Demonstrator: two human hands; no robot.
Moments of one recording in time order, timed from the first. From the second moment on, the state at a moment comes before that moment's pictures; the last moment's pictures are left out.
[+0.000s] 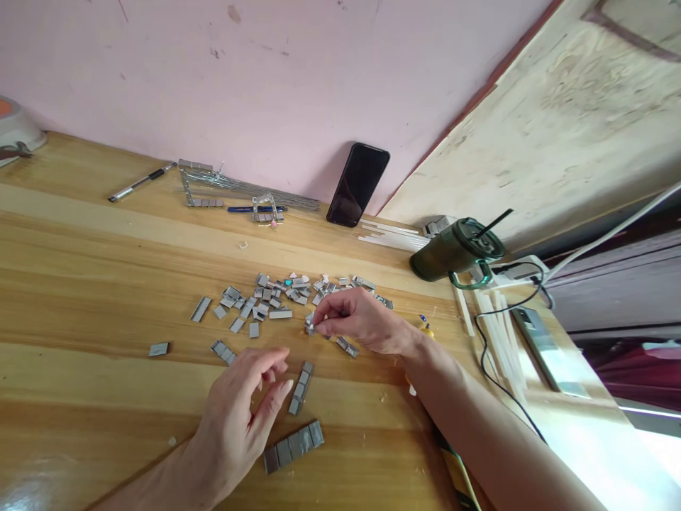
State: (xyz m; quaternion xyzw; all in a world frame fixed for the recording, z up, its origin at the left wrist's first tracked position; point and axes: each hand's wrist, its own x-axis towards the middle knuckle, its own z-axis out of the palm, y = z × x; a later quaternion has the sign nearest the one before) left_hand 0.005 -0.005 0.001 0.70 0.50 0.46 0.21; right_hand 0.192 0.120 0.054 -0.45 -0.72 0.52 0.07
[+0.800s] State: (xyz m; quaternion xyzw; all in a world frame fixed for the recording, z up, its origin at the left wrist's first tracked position) left_hand 0.020 -0.024 0.014 0.75 0.39 0.44 0.28; right_hand 0.207 0.096 0.056 -0.57 -0.79 0.22 0.03
